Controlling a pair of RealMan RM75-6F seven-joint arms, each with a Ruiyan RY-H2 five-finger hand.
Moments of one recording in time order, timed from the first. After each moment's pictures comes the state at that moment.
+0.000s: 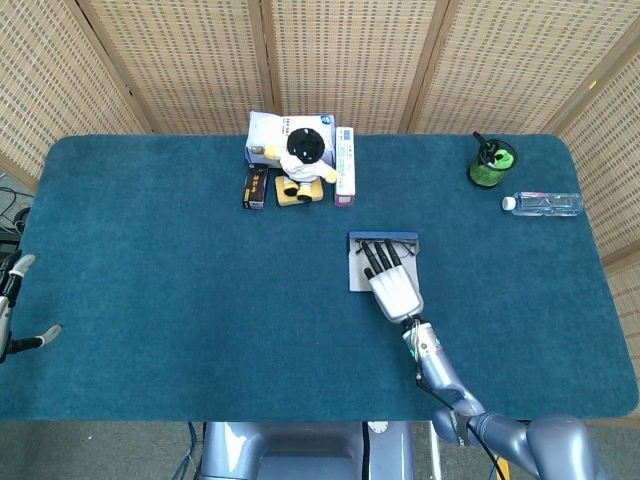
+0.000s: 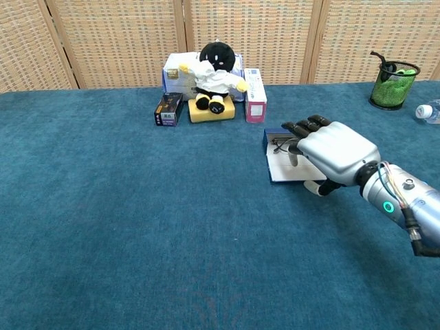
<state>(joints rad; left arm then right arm) -0.15 -1.07 -0.10 -1.61 1.34 1.36 -0.07 0.68 -1.94 0.13 -0.86 -1.37 1.12 -0.50</state>
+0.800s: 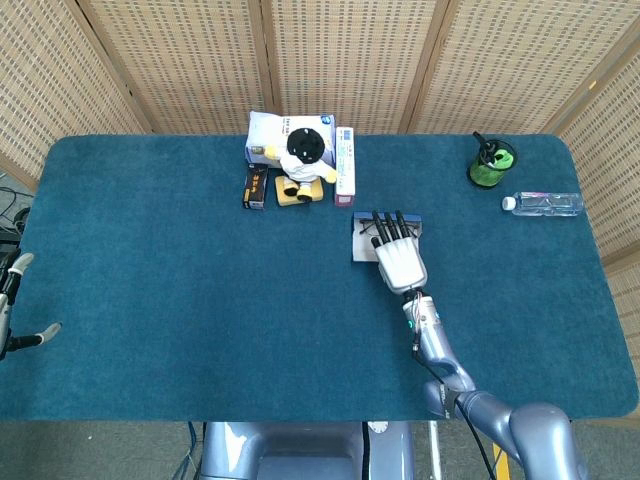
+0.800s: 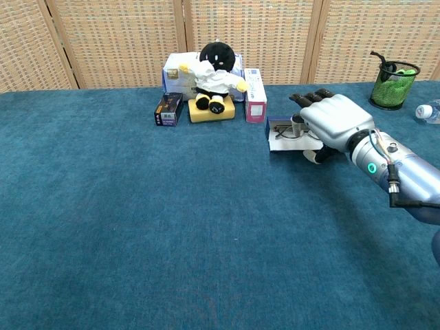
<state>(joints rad) -0.16 -1.07 -0.11 -1.60 1.32 1.34 -0.08 0.78 -1.99 0.26 -0.68 -1.31 1.05 -0.43</state>
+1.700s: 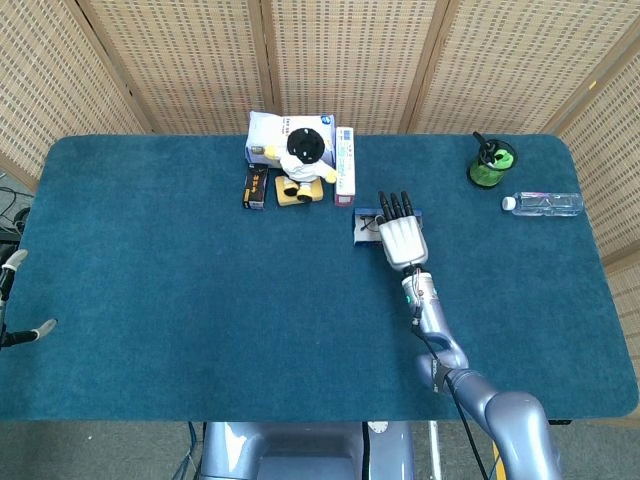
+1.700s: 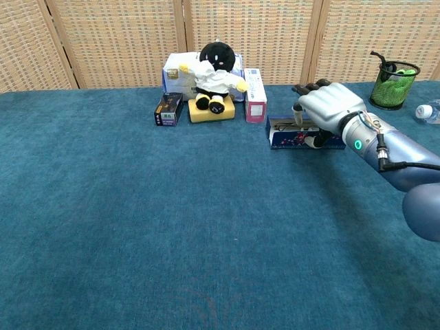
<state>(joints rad) -0.16 -1.06 -0.12 -1.59 1.29 1.31 -0.10 0.90 -2.05 0.31 -0.47 -1.25 0.92 -0.39</state>
